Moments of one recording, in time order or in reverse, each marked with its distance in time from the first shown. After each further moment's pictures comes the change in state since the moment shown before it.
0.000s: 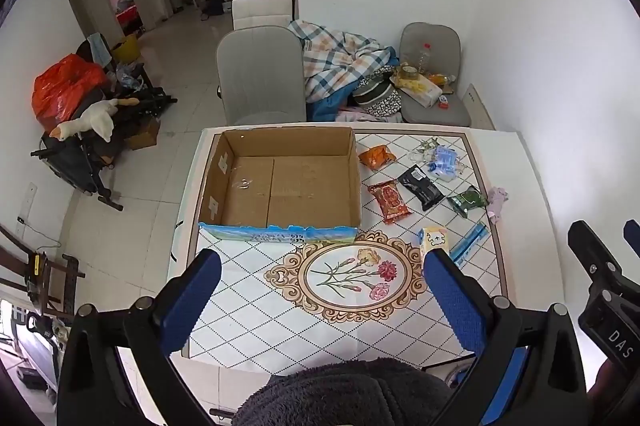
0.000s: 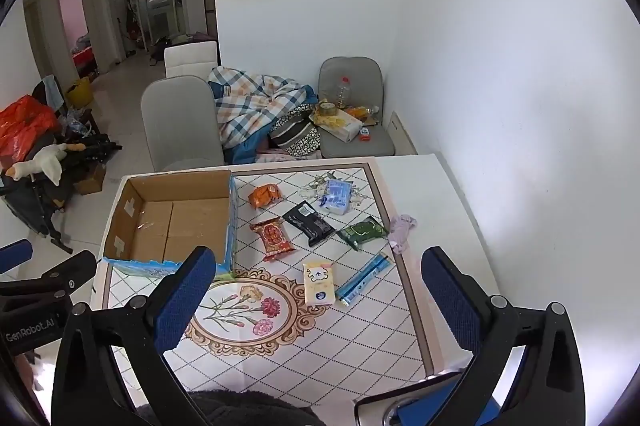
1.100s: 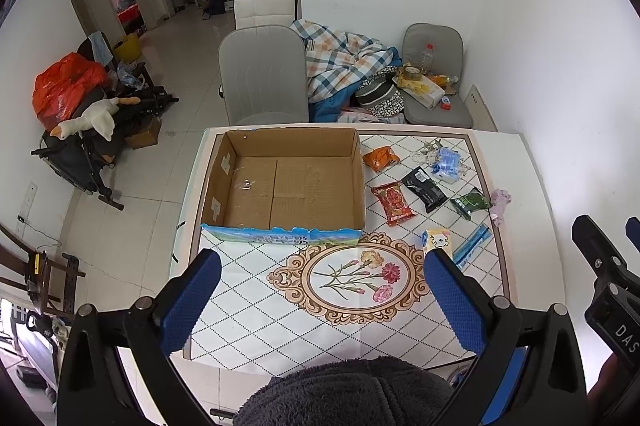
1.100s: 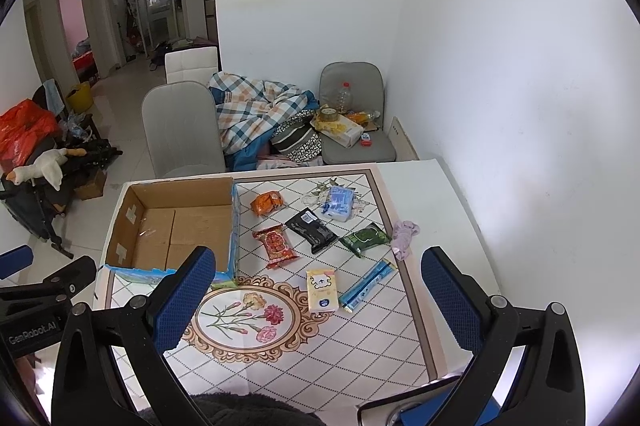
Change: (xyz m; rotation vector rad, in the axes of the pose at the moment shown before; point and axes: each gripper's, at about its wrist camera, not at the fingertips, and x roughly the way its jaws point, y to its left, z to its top) left arm 0.005 0.003 0.006 -0.004 0.000 0.001; right arm 0.000 0.007 0.005 0.009 -0.011 0.005
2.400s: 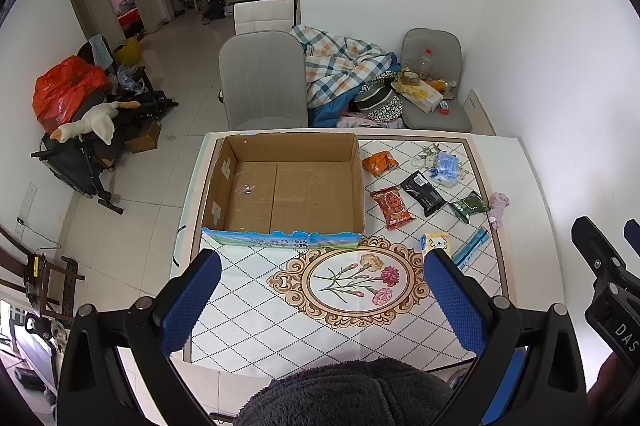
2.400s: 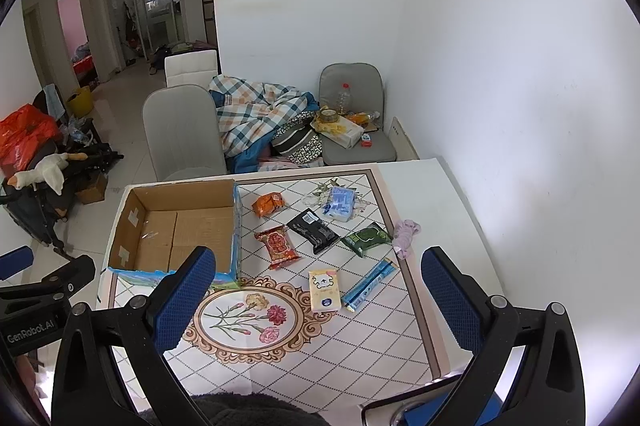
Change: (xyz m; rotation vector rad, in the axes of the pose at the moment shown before) left arm -0.004 0.002 -0.001 0.002 -0.023 -0.002; right arm -0.005 -0.001 -0.001 0.013 -0.013 0.005
